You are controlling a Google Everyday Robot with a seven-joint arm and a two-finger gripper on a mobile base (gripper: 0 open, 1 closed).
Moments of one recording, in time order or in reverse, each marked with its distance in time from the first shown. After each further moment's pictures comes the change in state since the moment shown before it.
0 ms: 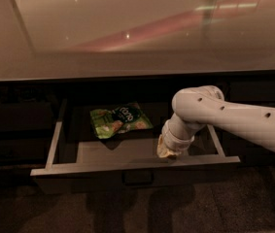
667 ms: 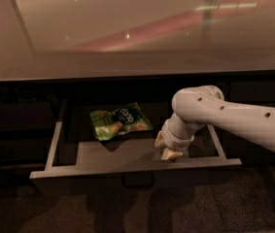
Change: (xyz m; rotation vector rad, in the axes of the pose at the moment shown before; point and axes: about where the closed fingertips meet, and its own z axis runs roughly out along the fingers) arm 0.000 0.000 0.000 0.000 0.000 0.000
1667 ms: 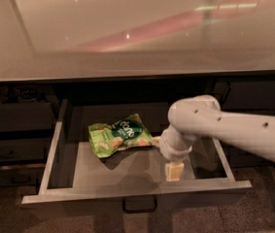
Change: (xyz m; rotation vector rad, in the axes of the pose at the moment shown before) arm -0.011 0.025 0.015 -0.026 0.010 -0.034
